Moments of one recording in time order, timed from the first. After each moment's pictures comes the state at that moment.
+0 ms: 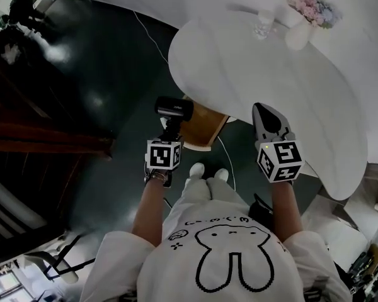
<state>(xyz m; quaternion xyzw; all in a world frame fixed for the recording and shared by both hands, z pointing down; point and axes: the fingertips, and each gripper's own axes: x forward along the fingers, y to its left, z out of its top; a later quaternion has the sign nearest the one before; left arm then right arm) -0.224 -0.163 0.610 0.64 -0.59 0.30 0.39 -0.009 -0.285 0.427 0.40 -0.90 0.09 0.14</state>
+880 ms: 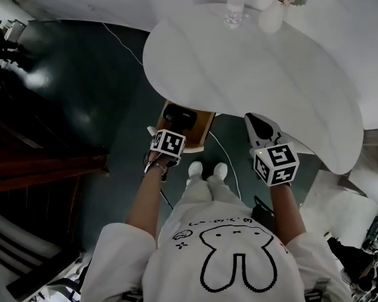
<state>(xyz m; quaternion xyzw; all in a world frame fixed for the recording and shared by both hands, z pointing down) -0.202 -0.175 0.686 0.63 -0.43 0.51 0.39 0.022 -0.257 0.471 0.44 -0.87 0.15 0.18</state>
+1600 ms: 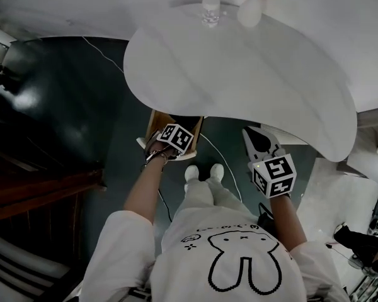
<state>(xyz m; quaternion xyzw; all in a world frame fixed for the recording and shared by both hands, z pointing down) -0.173 -0.227 0.732 0.65 -0.33 0.63 0.27 0.056 -0.229 0.494 0.47 -0.84 0.17 0.21</state>
